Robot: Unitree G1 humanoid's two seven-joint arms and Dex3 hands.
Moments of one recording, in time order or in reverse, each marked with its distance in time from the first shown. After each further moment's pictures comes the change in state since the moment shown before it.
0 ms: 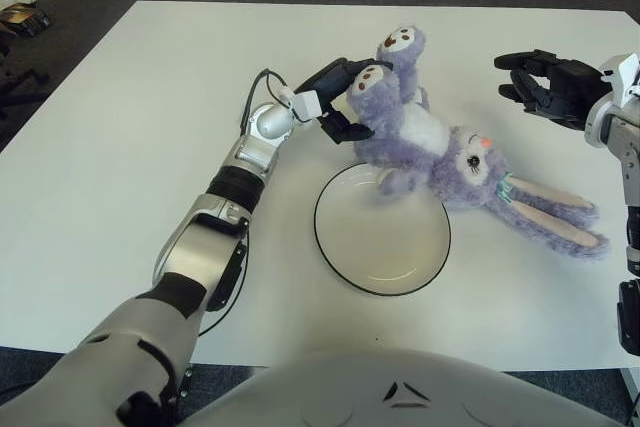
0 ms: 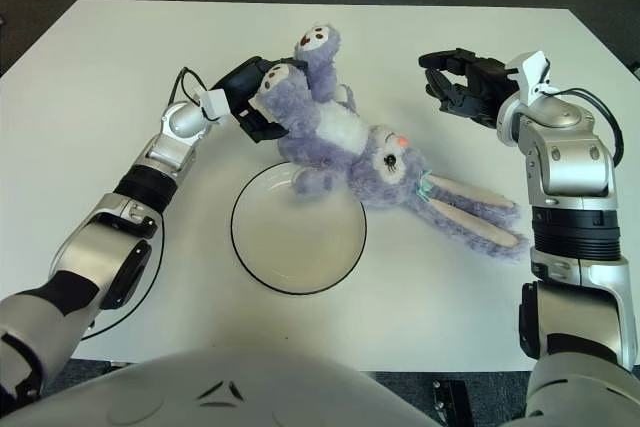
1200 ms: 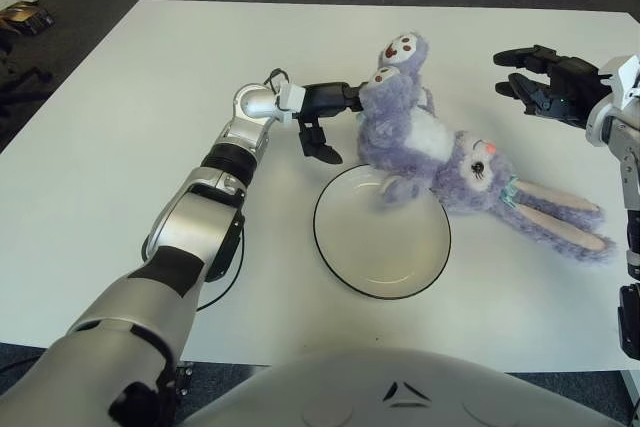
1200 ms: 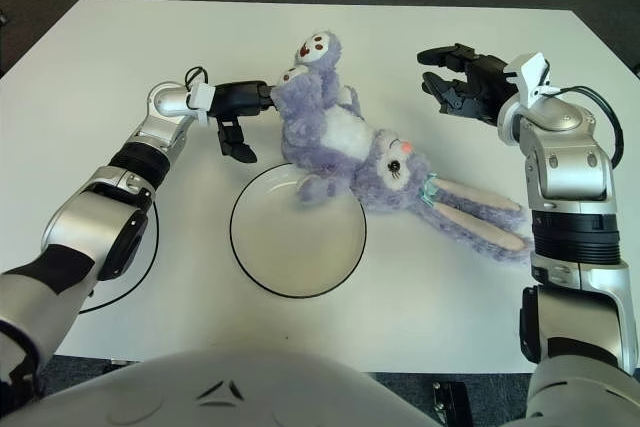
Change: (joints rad) left arm -0.147 0.009 0.022 0.312 -0.192 -0.045 -0.611; right arm 0.026 0.000 -0.002 0.001 -0.030 -0.091 0.023
